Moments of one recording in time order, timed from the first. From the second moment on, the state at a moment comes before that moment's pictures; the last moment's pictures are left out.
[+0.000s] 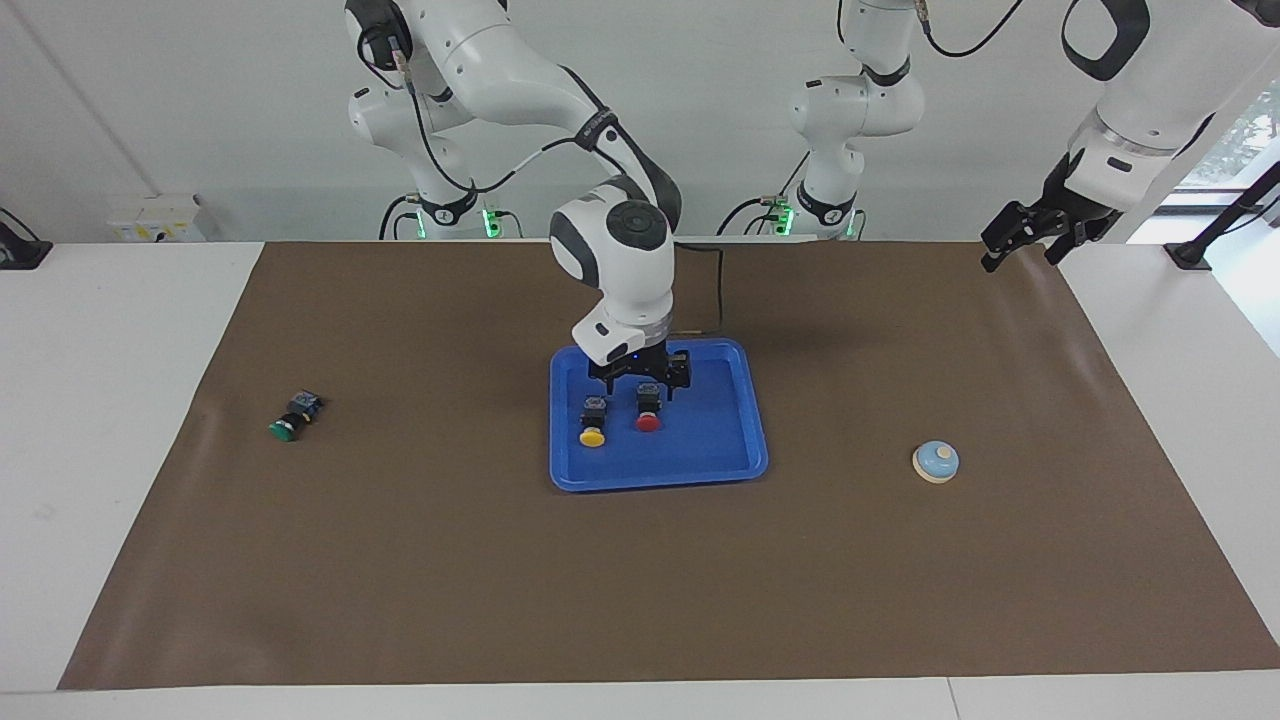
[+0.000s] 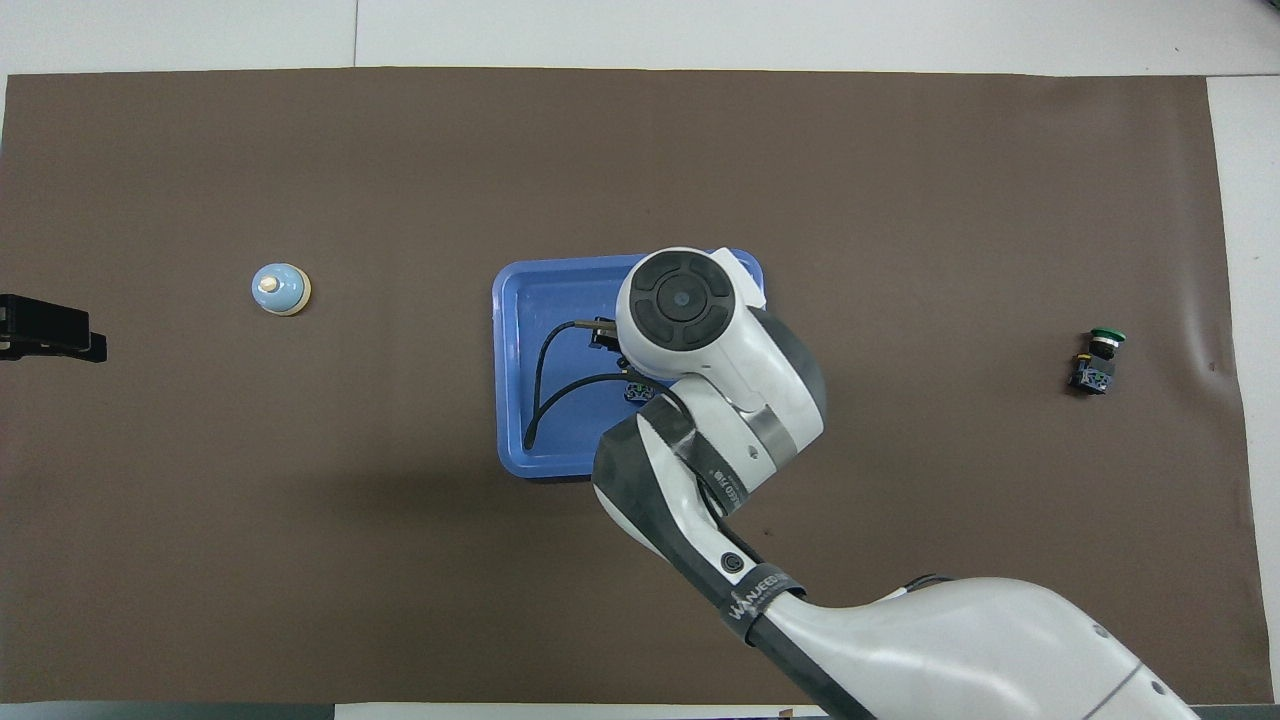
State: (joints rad) left arm -0.05 -0.09 0.08 -1.71 -0.02 1.58 -0.04; right arm 0.45 0.39 0.14 -1.68 -0.08 2.12 0.83
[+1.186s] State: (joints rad) left arm -0.05 -0.09 0.08 -1.71 -0.02 1.58 -0.04; right arm -0.31 0.18 0.13 -1.99 -0.08 2.19 0.12
